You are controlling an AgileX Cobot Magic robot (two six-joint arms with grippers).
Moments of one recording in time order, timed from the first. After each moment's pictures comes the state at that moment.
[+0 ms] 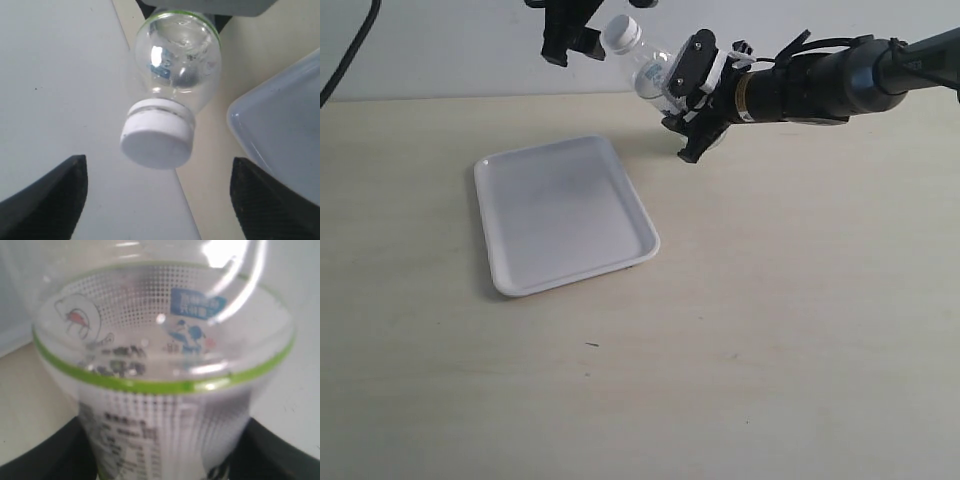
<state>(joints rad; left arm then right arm) -0.55 2.31 -2.35 0.09 1.01 1.47 0.11 2.39 -1.64 -1.28 -0.34 0.45</state>
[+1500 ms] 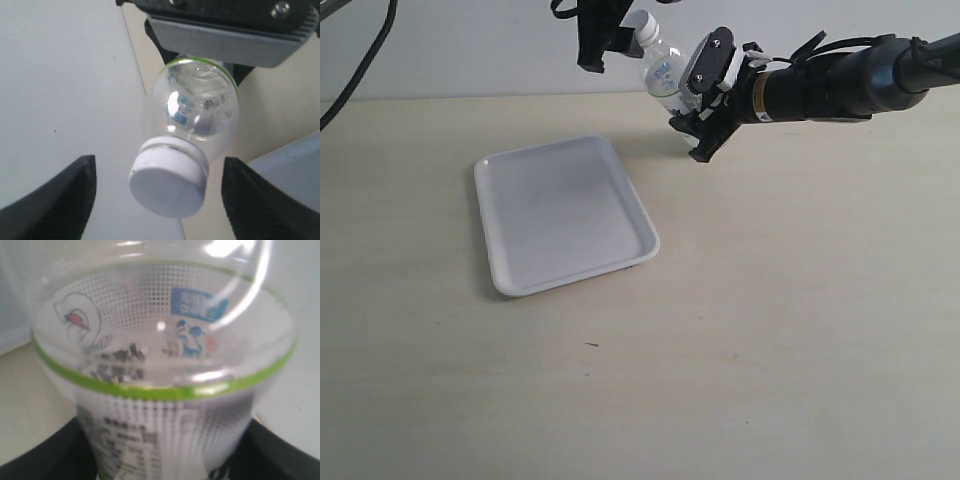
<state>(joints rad) -0.55 2.34 -2.35 -0.08 0.91 1.49 0.06 2.40 -1.63 -1.37 -0.45 0.53</state>
